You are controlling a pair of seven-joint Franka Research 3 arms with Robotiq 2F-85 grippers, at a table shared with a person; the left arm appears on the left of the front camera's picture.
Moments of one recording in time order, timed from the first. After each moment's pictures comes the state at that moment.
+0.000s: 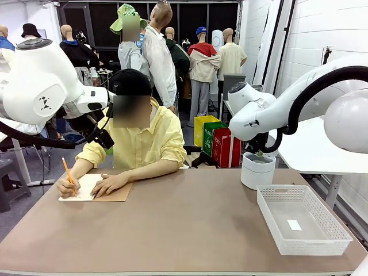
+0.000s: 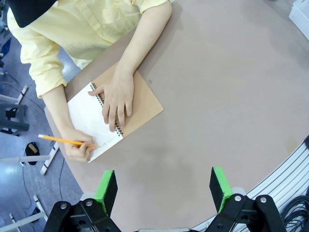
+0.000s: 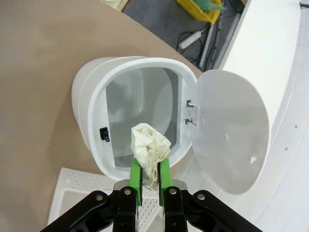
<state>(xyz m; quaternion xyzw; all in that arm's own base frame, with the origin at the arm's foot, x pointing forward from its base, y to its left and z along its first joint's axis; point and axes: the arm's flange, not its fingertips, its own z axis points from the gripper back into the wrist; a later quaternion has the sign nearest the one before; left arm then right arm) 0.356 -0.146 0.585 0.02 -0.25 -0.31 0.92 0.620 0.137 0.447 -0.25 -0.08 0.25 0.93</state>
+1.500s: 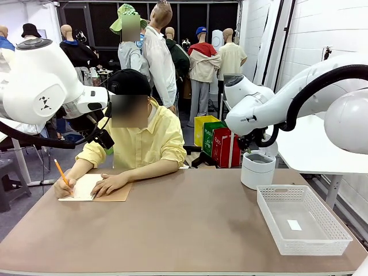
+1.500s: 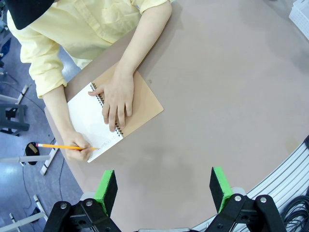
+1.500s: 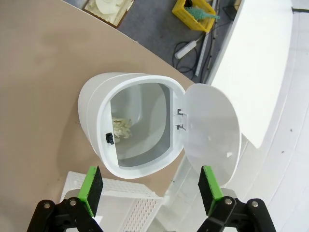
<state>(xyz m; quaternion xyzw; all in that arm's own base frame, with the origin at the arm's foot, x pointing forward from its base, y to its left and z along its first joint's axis) 0.356 -0.146 0.585 0.02 -0.25 -0.31 0.92 0.619 0.155 0.476 -0.25 -0.11 0.25 0.93</state>
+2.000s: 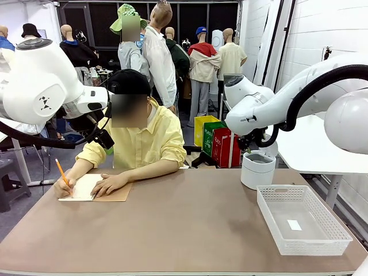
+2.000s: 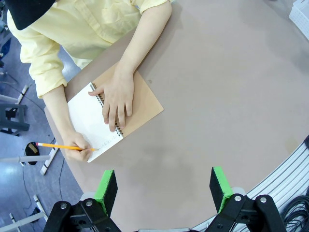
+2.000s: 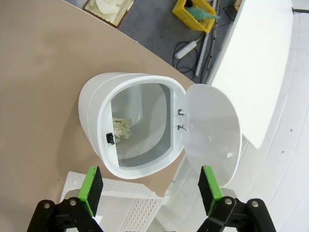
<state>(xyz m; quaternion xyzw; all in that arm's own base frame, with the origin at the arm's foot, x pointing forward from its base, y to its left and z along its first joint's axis) 0.356 -0.146 0.585 0.02 -0.25 -0.31 0.92 0.619 0.156 0.476 -0.25 -0.11 0.25 0.93</state>
